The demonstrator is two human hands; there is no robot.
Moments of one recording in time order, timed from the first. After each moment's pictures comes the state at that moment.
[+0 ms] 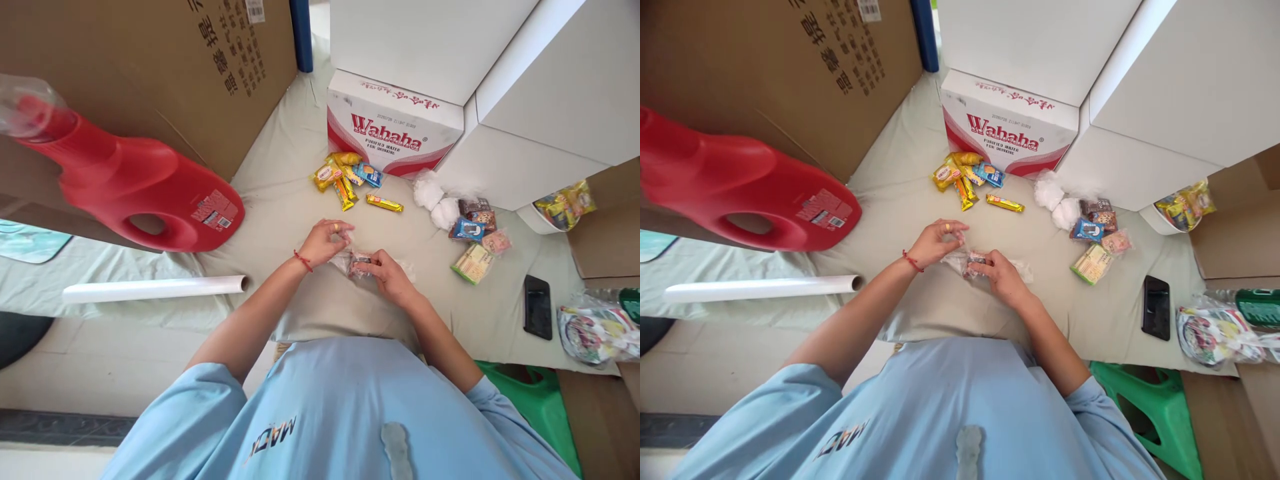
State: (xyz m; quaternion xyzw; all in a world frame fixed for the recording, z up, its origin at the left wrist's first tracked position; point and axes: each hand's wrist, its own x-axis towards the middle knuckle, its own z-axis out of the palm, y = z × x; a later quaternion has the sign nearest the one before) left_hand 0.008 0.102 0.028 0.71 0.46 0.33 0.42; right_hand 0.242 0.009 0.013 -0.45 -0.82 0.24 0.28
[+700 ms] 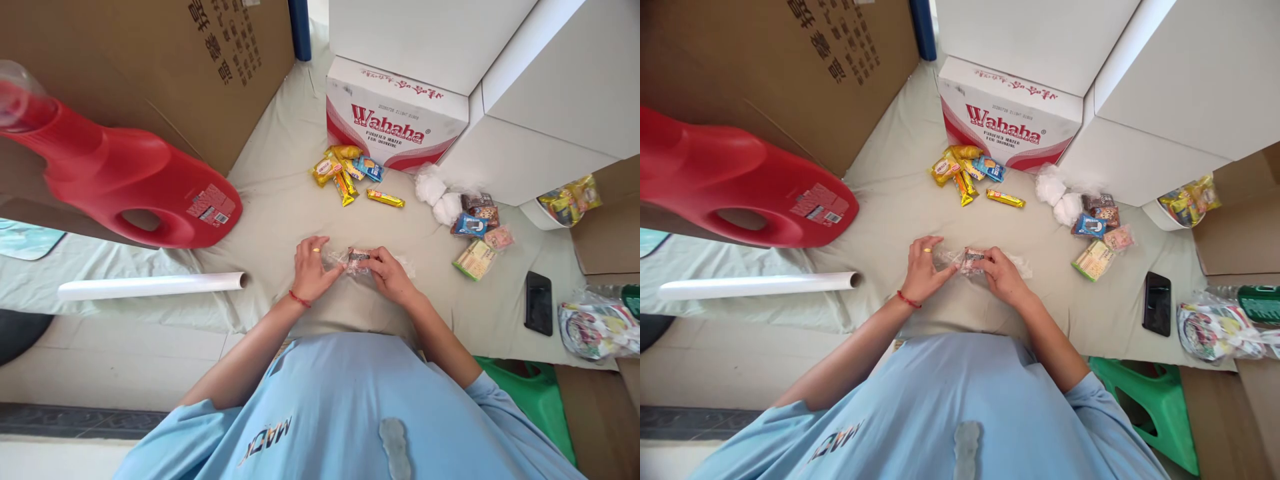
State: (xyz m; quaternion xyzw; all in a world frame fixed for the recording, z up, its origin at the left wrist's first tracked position) left_hand -0.001 0.020 0.003 0.69 0.60 0.31 0.26; right_hand 0.240 0.006 0.016 -0.44 -0.80 0.28 0.30
